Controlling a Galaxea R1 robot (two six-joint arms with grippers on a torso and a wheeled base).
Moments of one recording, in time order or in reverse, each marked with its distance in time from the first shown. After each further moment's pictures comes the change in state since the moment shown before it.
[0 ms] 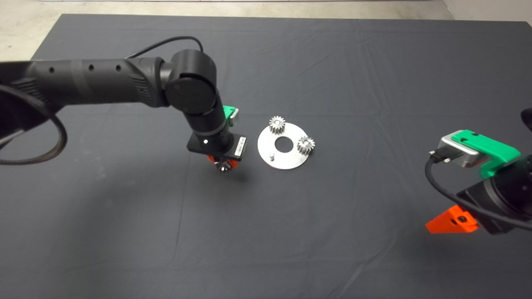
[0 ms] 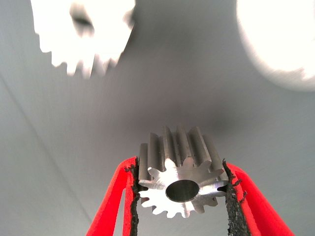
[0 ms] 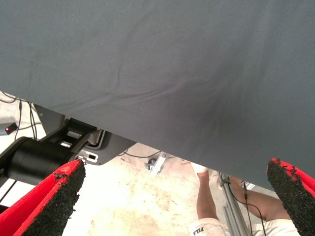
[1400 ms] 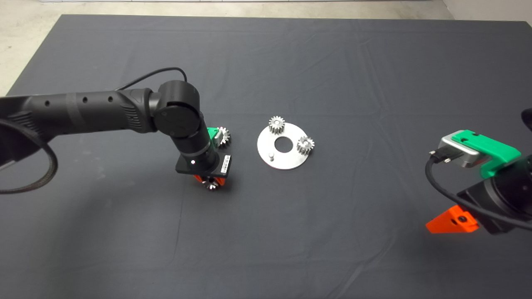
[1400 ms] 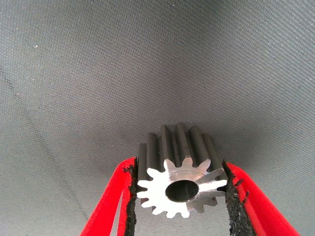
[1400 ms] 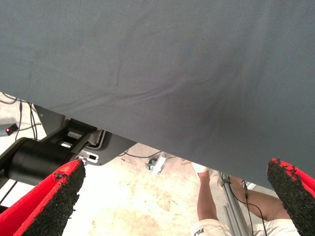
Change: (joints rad) left arm 0.161 -0.133 0.022 0.030 -0.026 -0.031; right arm 0.000 0.000 0.000 0.000 0.000 0.003
